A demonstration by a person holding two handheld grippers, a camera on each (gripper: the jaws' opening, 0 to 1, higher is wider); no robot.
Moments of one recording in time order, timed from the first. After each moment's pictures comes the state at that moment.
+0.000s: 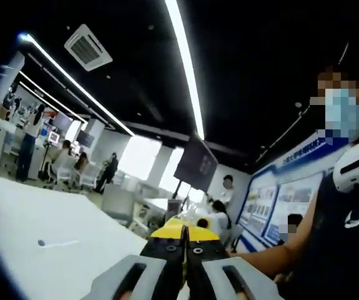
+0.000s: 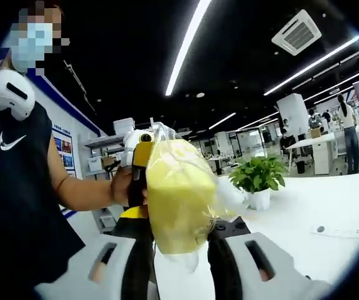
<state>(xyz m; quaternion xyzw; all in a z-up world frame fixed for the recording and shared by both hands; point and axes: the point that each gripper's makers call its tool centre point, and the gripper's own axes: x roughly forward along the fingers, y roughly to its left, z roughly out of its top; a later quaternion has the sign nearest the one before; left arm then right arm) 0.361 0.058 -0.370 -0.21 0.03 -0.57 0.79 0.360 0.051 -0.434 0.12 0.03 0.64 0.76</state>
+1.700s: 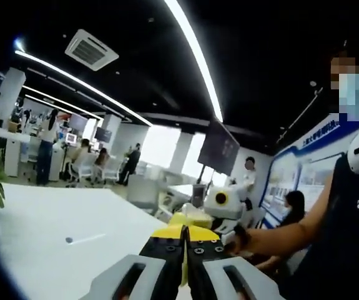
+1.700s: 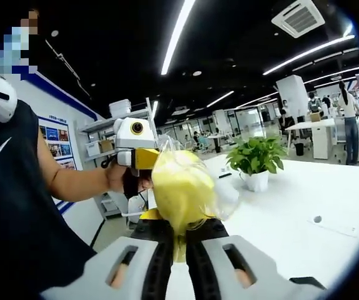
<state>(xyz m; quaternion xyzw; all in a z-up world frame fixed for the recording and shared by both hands) 0.381 0.079 -0.397 -0.15 0.07 -0.52 0.84 0.374 0.058 -0.447 0.08 0.10 0.65 0.75</state>
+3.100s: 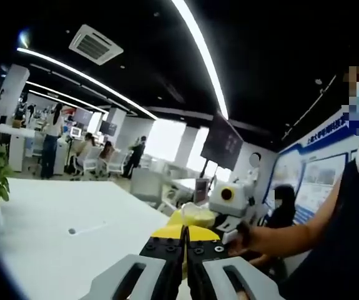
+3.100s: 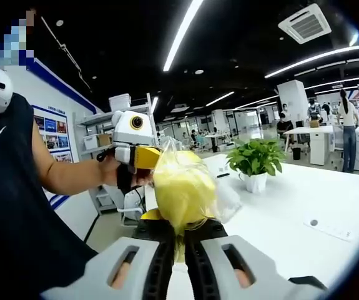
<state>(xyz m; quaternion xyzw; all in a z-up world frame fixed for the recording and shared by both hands) 0.365 0.087 -0.398 -0.13 0.09 -0.50 0.85 0.362 0.069 -0.445 0.06 0.09 0.64 0.76</state>
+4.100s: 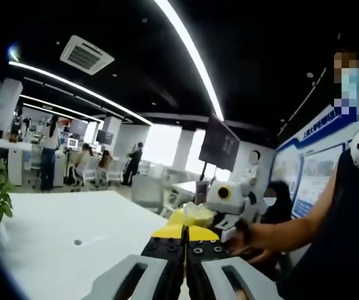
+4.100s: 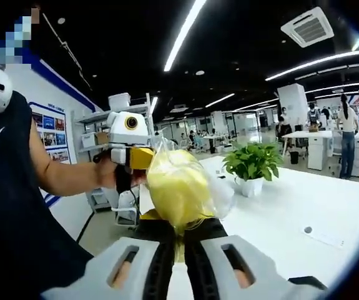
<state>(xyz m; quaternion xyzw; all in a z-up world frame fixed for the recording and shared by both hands) 0.372 0.093 -0.395 -0.11 0.07 -0.50 0.85 0.377 0.071 -0.443 0.01 0.08 0.62 0.78</state>
